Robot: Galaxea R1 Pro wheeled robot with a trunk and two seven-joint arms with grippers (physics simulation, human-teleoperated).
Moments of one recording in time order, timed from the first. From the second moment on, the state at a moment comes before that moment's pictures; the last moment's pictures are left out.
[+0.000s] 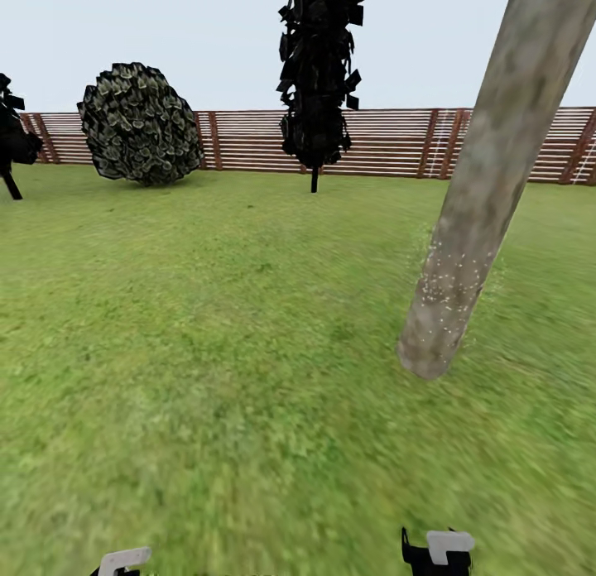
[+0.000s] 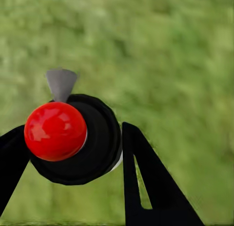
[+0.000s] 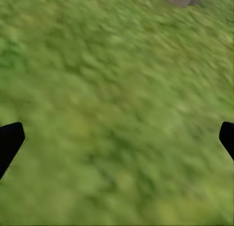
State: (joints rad) left arm -0.41 0.17 -0.52 -0.02 0.63 -0.46 0.08; right arm -0.34 0.06 -0.79 -0.25 0.87 -0.60 -0.16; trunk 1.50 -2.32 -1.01
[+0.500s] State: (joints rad) left arm -0.40 0.17 -0.52 -0.02 0.63 -0.46 0.08; right arm -0.34 0.06 -0.79 -0.25 0.87 -0.60 -0.16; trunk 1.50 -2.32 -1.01
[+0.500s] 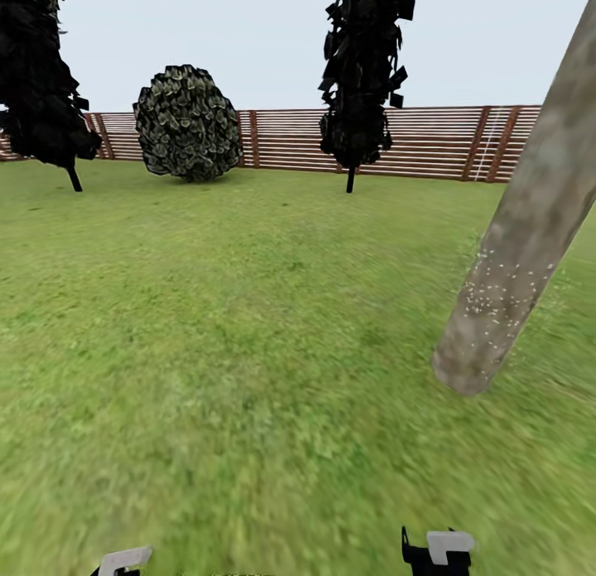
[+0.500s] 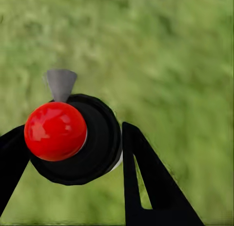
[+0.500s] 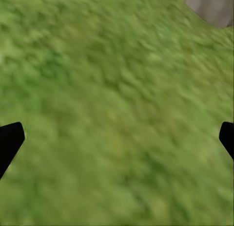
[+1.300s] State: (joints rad) left arm -0.40 0.17 -0.52 -0.02 0.63 -0.46 0.08; right arm -0.34 0.06 -0.79 -0.23 0.87 -0.60 -0.16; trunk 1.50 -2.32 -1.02
